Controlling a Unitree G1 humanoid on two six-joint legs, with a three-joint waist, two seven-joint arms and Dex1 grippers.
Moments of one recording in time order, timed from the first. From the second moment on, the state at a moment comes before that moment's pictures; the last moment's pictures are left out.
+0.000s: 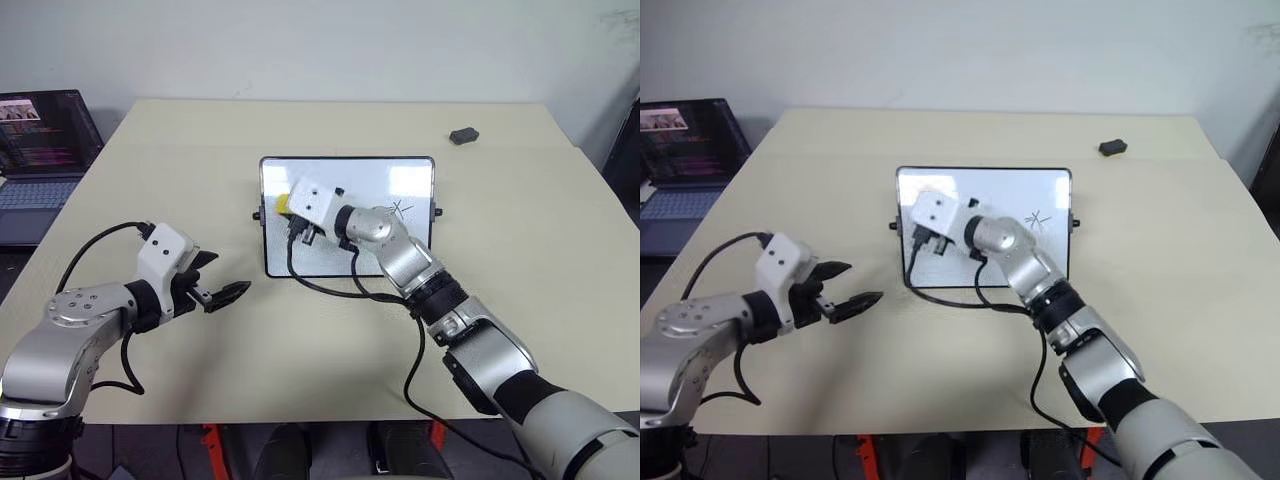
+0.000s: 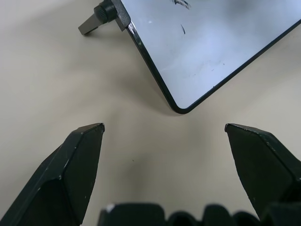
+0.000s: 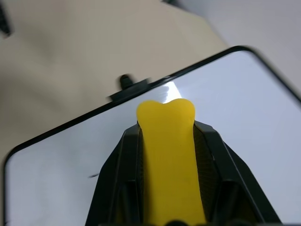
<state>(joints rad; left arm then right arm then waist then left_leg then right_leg) -0.10 0.86 0.22 -0.34 -0.45 0.73 -0.73 -1.00 -0.03 0.39 0.57 -0.21 0.11 0.50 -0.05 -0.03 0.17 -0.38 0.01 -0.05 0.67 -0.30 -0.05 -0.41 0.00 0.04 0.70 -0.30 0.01</state>
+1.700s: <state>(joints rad) -0.11 0.85 0.22 -0.34 -0.45 0.71 -0.75 -0.83 -0.05 0.39 0.42 -0.19 0.19 0.61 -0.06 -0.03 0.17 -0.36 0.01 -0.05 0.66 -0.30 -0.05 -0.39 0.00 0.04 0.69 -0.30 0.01</state>
